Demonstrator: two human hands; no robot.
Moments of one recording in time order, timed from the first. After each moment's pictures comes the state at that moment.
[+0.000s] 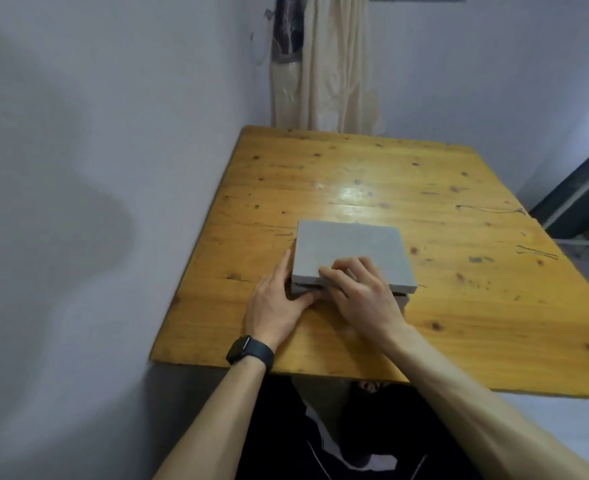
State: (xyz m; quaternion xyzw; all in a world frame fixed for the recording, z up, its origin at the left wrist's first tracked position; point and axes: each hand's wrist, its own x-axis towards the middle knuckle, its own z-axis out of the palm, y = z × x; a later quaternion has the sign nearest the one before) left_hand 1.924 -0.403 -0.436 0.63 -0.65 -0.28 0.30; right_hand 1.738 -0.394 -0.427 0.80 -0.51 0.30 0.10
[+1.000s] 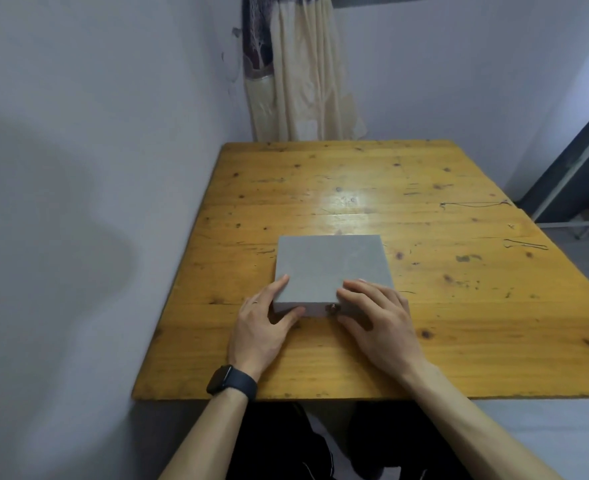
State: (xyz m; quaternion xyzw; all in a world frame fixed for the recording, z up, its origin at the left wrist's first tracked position) left_hand 1.923 -0.403 -0.440 0.59 -0.71 -0.23 0.31; right_hand 1.693 -0.363 -0.456 0.71 -0.61 0.34 -0.01
